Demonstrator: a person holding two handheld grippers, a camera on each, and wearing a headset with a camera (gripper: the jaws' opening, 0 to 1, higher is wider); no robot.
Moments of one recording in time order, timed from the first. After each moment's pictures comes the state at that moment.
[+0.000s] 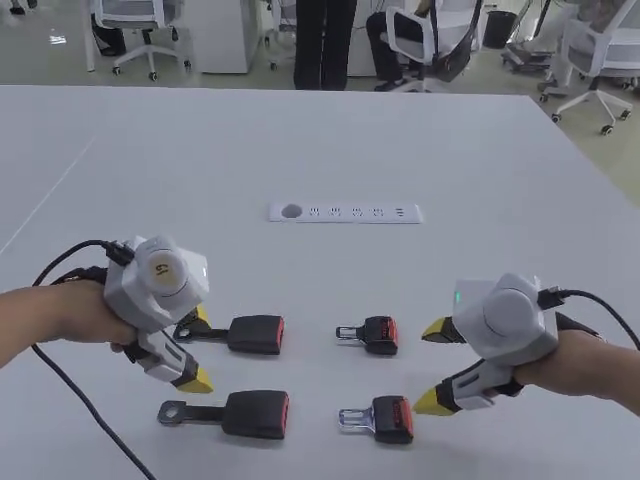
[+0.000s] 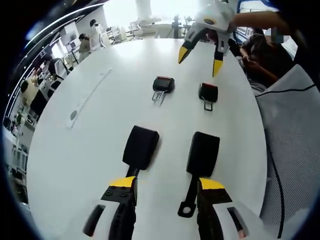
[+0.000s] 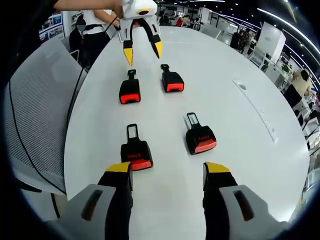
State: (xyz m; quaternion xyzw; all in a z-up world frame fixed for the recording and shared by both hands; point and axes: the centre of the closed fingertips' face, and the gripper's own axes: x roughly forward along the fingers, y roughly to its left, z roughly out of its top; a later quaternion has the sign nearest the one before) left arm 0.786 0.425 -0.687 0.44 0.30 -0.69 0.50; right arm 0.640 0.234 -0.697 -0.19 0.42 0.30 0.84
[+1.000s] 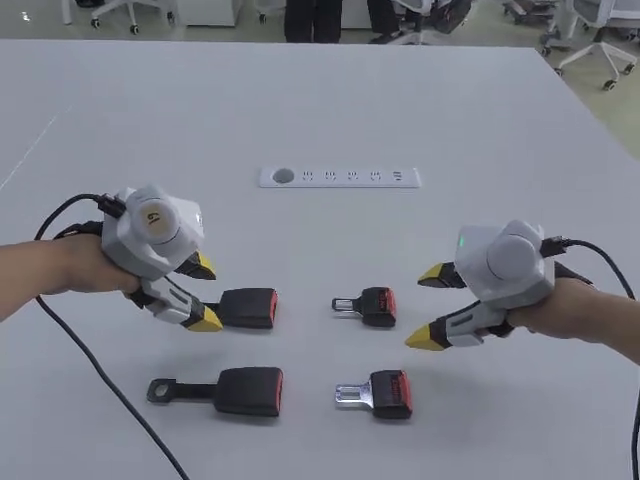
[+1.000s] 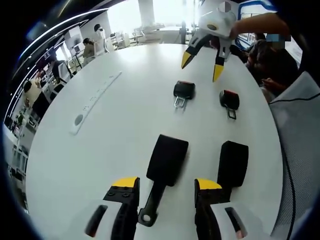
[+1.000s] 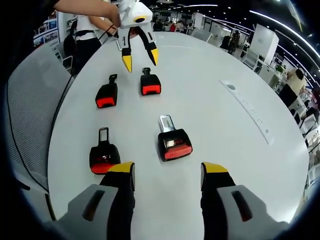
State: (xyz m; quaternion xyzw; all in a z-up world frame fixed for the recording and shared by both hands) left arm 0.815 0.384 -0.704 0.42 0.27 -0.70 0.51; right arm 0.680 0.205 -0.711 -0.18 0.39 0.28 0.86
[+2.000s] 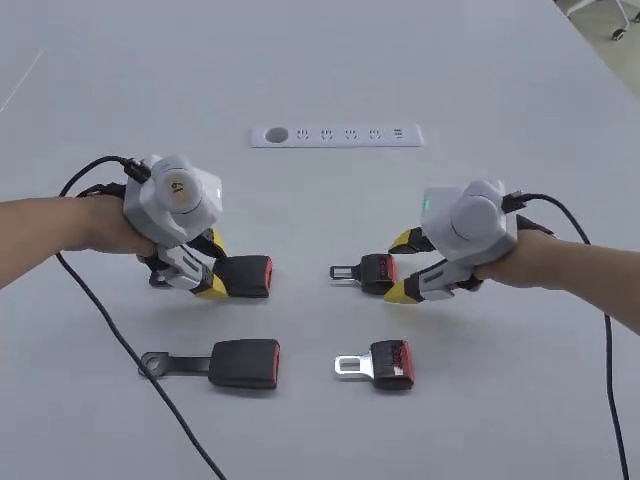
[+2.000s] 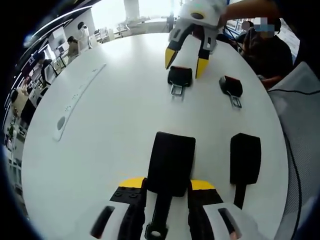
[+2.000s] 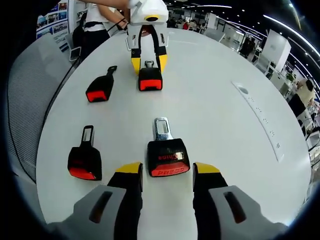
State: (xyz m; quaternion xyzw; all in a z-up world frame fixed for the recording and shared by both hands) left arm 0.822 0.374 -0.737 0.45 0.28 -0.72 0.45; right arm 0.717 0.217 -0.739 -0.21 0.40 0.33 0.83
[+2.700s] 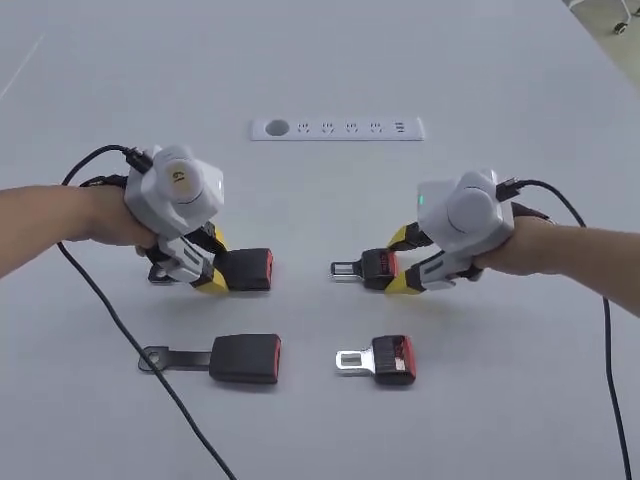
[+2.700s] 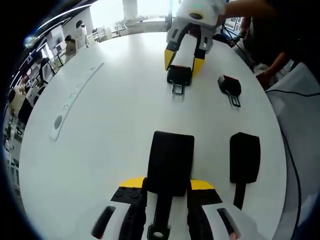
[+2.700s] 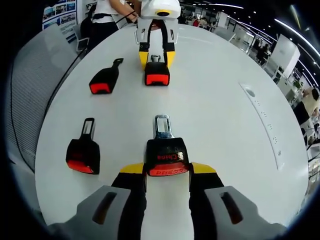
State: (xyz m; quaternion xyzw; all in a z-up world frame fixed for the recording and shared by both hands) left arm 0.822 0.374 -0.740 0.45 0.29 -0.72 0.44; right arm 0.715 0.219 -0.740 -0.24 0.40 0.35 0.81
